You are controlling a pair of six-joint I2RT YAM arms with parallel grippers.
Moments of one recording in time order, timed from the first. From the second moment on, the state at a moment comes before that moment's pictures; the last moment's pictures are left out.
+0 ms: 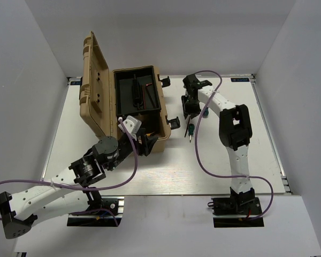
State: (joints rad) left arm -1.03 0.77 0.75 -0.05 -0.32 -0.17; right arm 0.41 2.24 1.91 -0.92 -0.02 0.24
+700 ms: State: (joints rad) left arm -1.03 0.72 0.73 -0.08 -0.31 -0.18; right arm 0.45 2.26 1.83 -0.87 0.06 0.25
